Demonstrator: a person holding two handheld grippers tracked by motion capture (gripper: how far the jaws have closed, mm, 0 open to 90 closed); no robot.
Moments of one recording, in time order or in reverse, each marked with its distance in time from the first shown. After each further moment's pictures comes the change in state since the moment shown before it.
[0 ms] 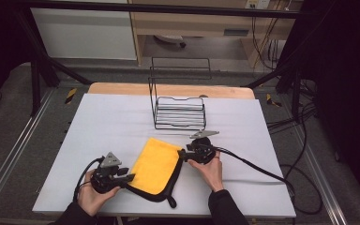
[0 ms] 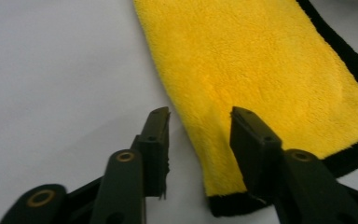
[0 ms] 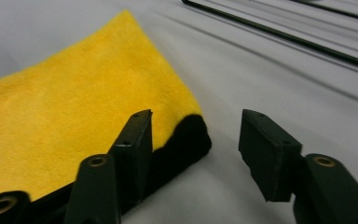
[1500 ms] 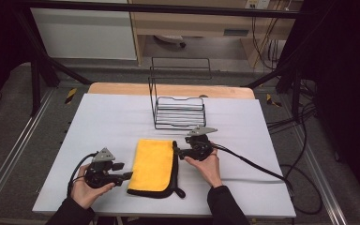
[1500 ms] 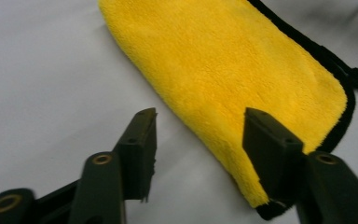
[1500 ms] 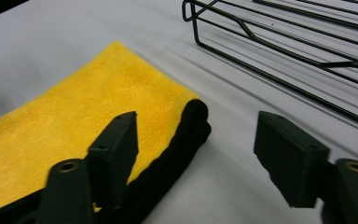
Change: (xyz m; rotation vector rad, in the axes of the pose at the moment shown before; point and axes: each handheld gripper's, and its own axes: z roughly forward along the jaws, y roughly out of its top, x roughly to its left) left arm 0.015 0.003 -0.012 -0.039 -0.055 0.006; right arm 0.002 0.014 0.000 -0.096 0.031 -0.069
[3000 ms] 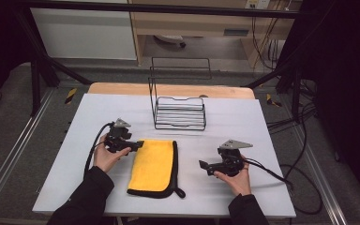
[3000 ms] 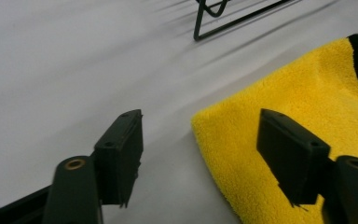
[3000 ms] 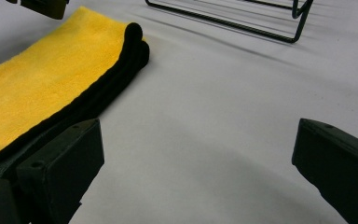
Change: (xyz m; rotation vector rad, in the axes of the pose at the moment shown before) left arm 0.049 0.069 0.068 -0.004 0.126 -0.059; right arm -0.032 -0.057 -0.074 -0.001 -0.060 0.100
